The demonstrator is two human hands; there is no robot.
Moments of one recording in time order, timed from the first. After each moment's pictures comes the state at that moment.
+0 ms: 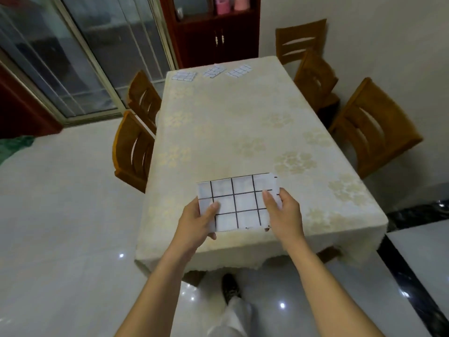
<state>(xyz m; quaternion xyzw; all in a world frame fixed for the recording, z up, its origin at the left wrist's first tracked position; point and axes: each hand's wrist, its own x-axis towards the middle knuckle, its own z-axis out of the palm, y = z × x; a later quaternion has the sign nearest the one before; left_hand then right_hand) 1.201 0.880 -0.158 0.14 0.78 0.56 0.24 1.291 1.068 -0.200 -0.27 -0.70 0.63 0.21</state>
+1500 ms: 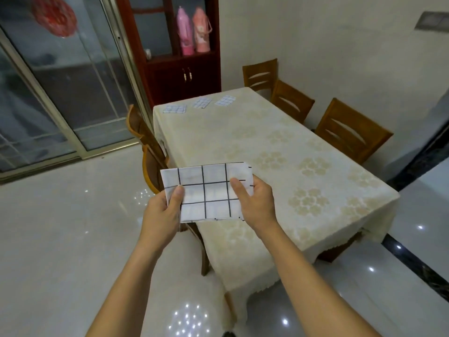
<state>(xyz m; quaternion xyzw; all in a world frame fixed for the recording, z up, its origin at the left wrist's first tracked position) 0.944 0.610 -0.089 0.25 0.76 0.57 0.16 1.066 0.767 -0.105 -0.29 -0.65 0.58 0.39</state>
